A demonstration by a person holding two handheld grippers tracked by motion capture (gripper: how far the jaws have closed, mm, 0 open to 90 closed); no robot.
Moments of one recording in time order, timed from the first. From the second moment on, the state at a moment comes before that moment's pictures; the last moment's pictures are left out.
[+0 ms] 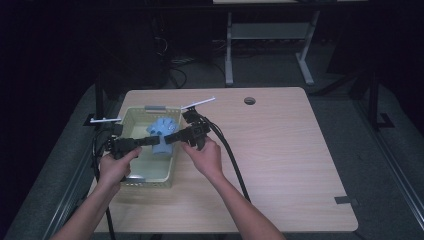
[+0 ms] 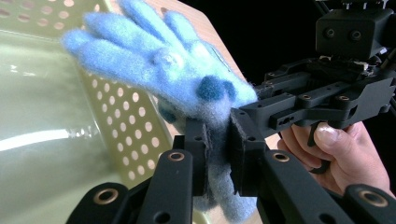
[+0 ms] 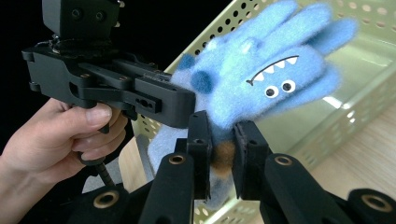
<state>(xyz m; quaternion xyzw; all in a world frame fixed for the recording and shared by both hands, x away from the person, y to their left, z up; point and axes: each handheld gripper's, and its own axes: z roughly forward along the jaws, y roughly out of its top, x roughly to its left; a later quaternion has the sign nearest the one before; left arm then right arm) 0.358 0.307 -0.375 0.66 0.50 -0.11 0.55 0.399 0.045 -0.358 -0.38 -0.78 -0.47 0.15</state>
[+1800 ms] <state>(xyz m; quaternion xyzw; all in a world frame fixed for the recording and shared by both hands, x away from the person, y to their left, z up) 0.366 0.334 -0.404 0.73 0.56 -0.03 0.39 0.410 0.111 -0.409 -0.39 -0.81 -0.42 0.16</state>
